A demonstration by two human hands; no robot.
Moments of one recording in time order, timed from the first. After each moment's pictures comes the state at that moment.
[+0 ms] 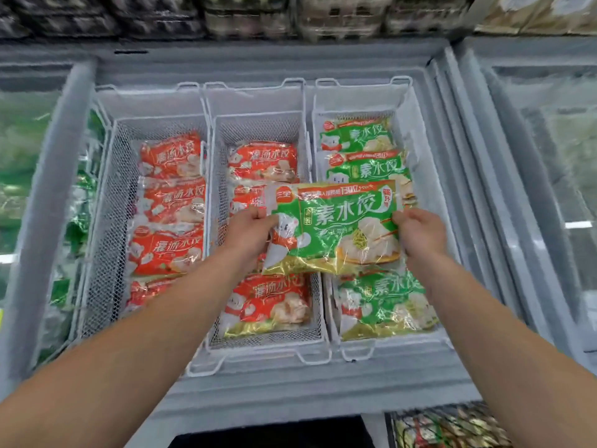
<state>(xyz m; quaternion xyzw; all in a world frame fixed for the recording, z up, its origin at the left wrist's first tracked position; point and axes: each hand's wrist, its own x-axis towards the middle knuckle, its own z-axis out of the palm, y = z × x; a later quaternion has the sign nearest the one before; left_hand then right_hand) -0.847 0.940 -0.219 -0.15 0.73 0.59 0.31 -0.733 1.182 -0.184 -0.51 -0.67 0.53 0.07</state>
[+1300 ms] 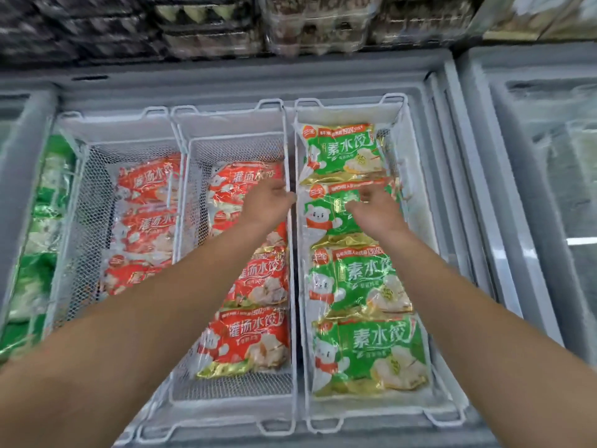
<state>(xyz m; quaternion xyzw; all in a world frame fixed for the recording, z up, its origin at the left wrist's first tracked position) -0.951 1.103 -0.205 -0.01 0.87 0.40 0.29 -0.872 1.279 -0.211 -0.34 -0.82 0.44 -0.13</state>
